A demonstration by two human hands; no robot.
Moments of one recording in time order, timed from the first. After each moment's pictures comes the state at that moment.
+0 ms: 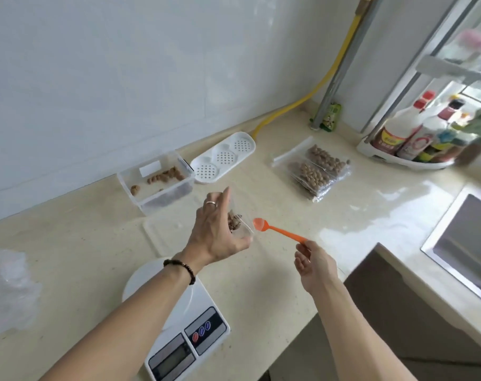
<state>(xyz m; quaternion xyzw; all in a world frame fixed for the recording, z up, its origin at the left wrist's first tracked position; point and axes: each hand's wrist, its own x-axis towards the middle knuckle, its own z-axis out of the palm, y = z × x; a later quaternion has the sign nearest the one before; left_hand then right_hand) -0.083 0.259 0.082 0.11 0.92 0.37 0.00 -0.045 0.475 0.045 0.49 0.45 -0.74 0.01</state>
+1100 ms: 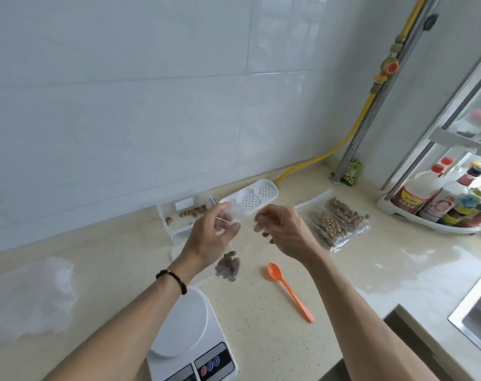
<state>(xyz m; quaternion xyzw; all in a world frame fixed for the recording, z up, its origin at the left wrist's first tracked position) -0.081 0.210 0.144 0.02 0.83 0.55 -0.06 -0.105 0.394 0.189 -0.11 0.87 -0.49 0.06</state>
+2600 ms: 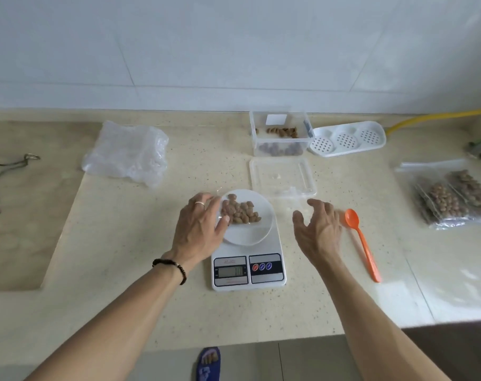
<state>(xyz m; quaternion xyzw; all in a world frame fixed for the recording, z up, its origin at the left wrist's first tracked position) 0.093 0.137 0.010 -0.19 0.96 0.18 -0.06 -0.025 0.346 0.020 -0.11 0.96 -0.27 0.03</state>
